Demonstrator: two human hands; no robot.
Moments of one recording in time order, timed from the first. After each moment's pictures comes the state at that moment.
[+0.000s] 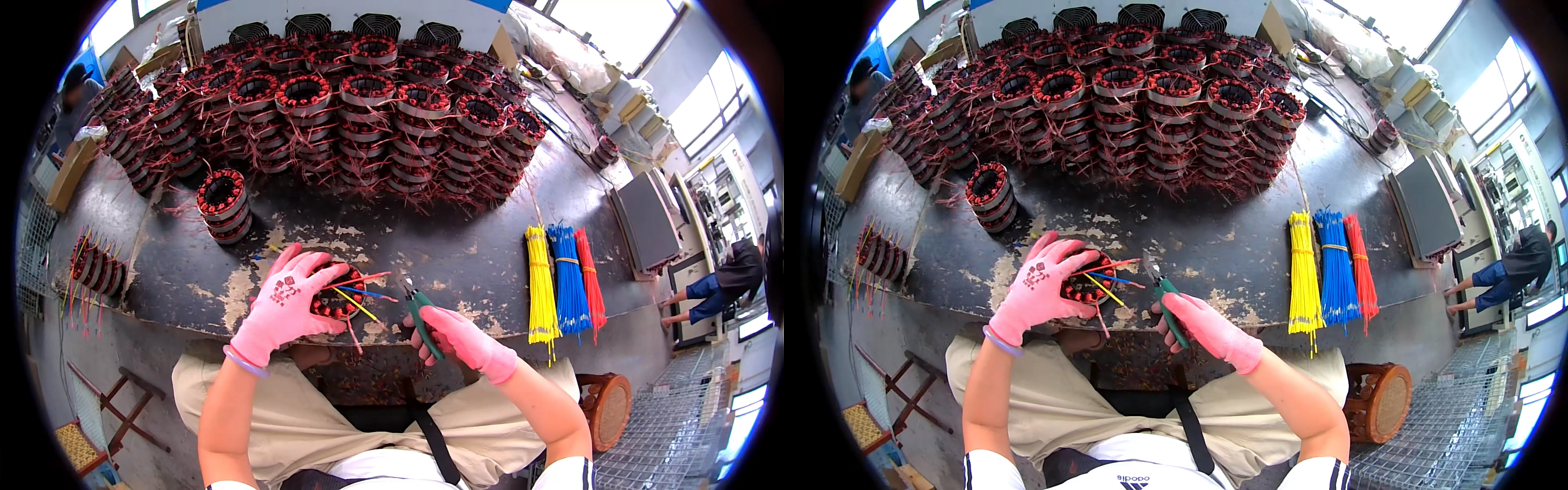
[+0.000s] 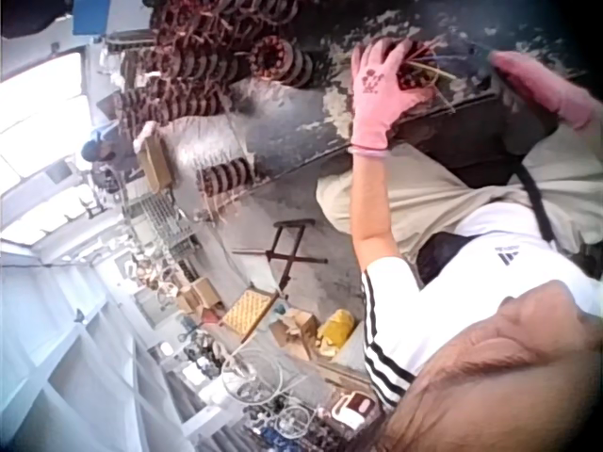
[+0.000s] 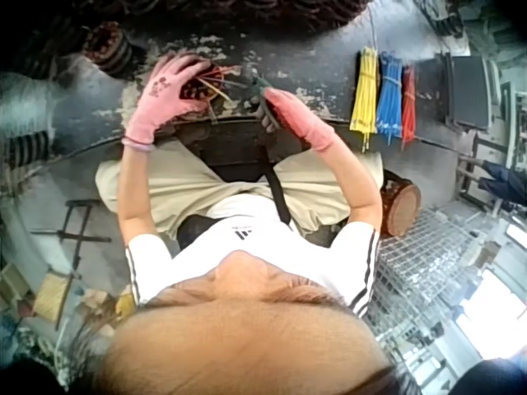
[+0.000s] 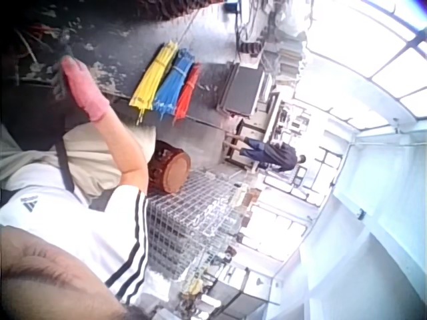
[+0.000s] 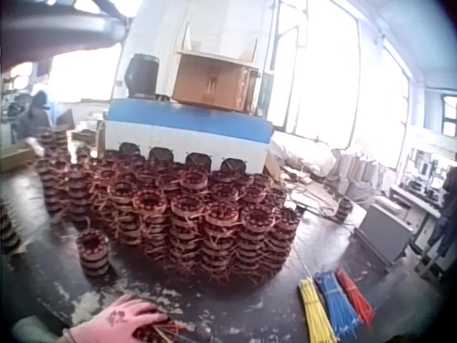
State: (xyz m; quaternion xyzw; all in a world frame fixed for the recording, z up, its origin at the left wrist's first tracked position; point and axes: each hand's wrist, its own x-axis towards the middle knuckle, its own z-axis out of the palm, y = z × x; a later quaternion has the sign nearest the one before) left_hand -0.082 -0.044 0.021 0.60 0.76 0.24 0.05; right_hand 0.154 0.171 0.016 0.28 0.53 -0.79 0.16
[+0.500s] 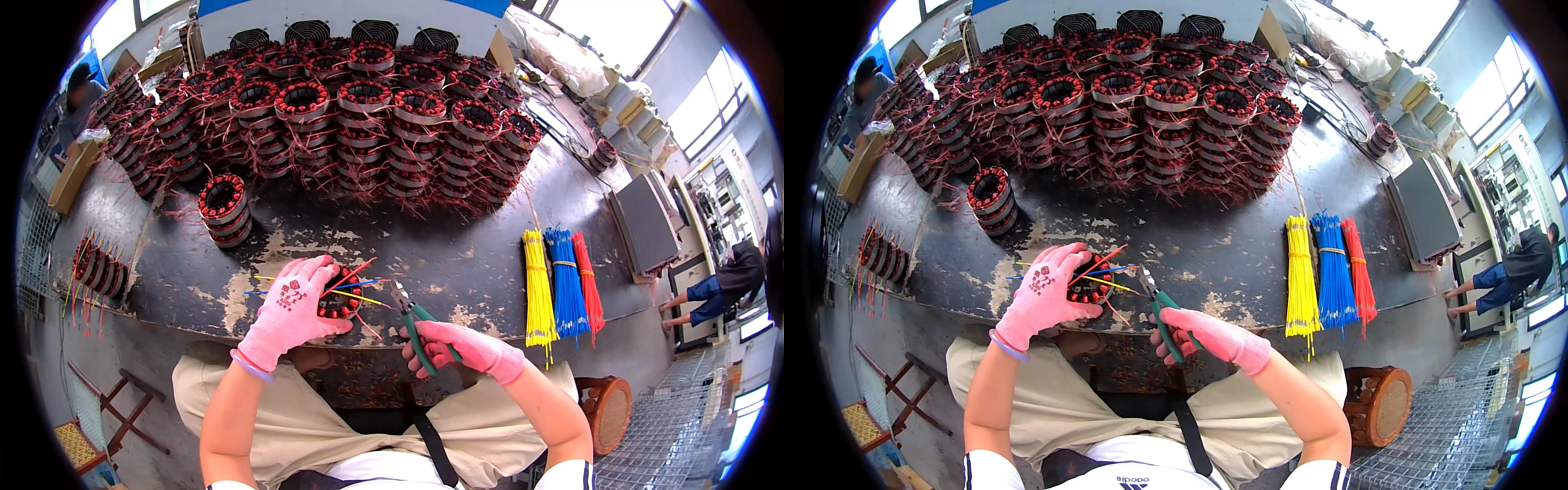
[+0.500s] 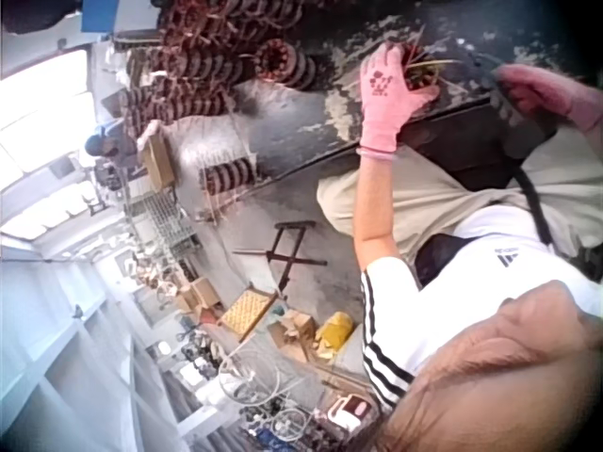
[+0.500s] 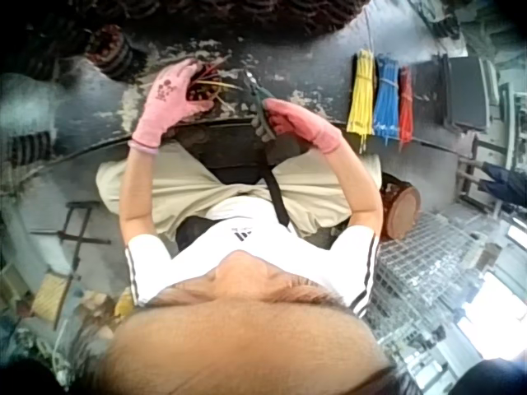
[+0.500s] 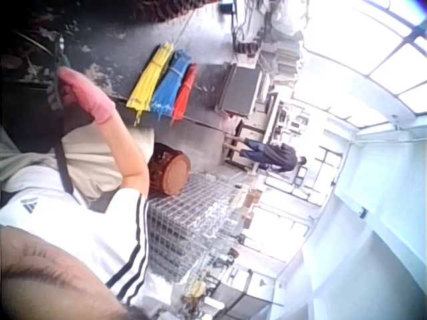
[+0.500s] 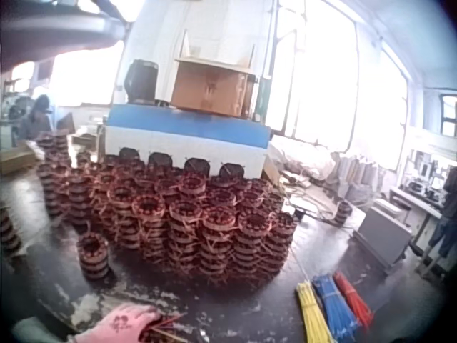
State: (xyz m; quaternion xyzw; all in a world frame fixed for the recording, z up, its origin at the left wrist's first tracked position) left_hand -0.070 -0.040 0.015 0.57 0.79 0.24 0.03; right_hand 0.162 0.177 0.020 0.25 0.48 -0.81 0.23
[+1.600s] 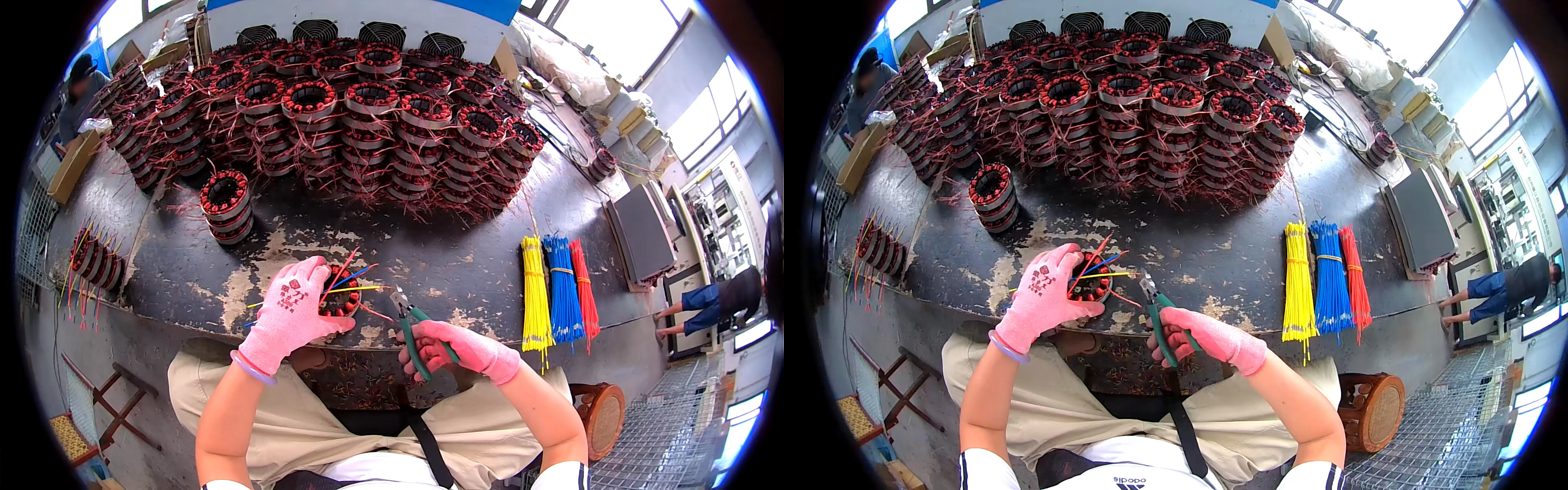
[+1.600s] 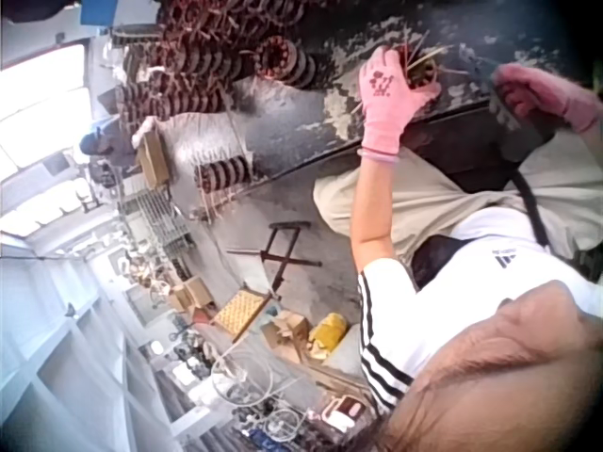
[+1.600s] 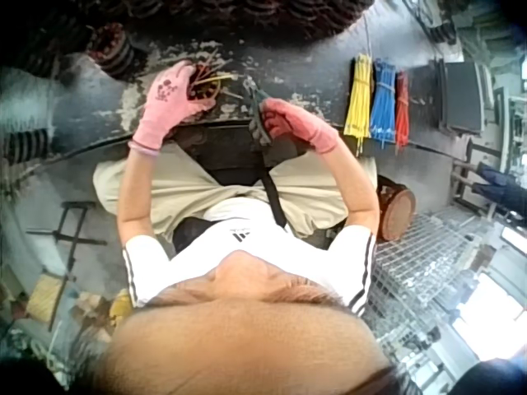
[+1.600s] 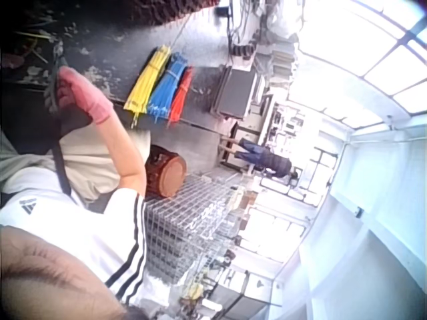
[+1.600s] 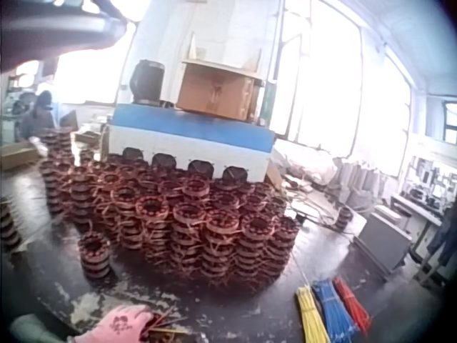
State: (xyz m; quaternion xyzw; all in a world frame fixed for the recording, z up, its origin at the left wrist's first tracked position) left_hand -0.061 -0.040 0.019 0.50 0.84 0.21 0.05; right_hand 0.155 0.178 0.019 0.26 0.47 -0.81 0.25
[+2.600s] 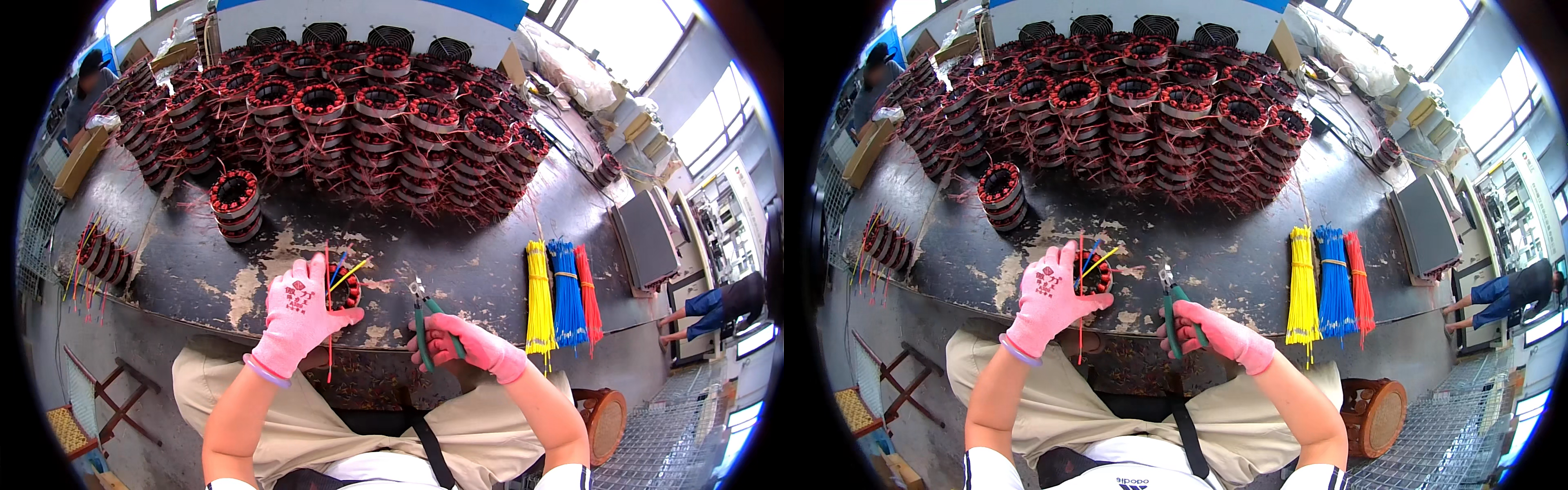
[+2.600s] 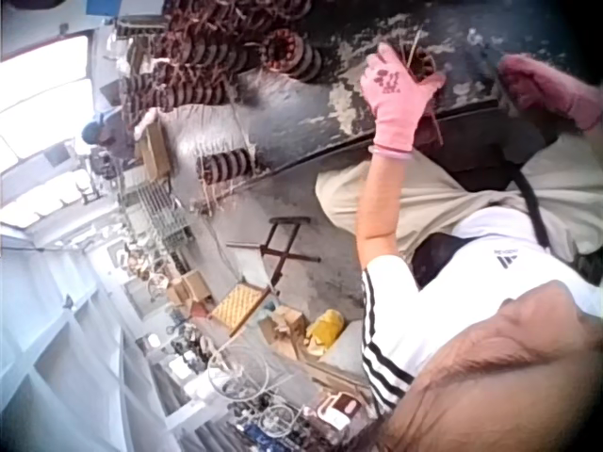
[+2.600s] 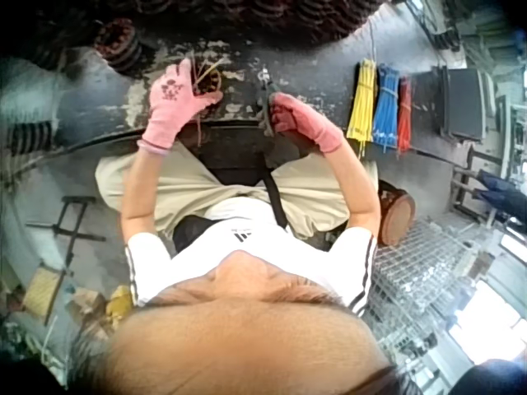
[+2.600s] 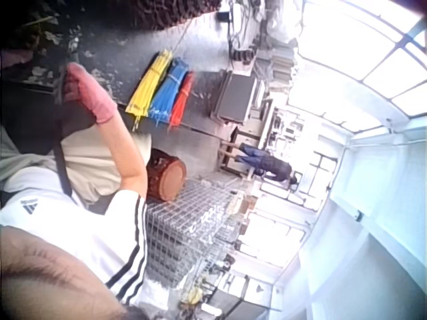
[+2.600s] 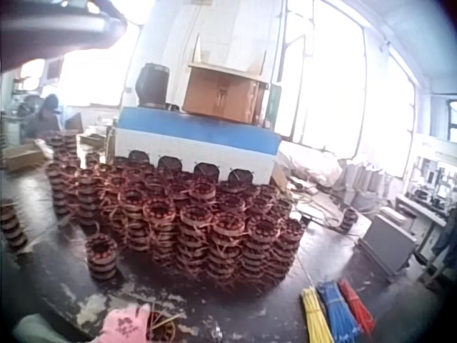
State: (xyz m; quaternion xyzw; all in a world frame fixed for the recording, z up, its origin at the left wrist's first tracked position) left_hand -0.047 -0.036 0.026 0.40 0.91 0.12 0.02; right_hand 0.155 0.184 0.015 0.27 0.45 -0.82 0.21
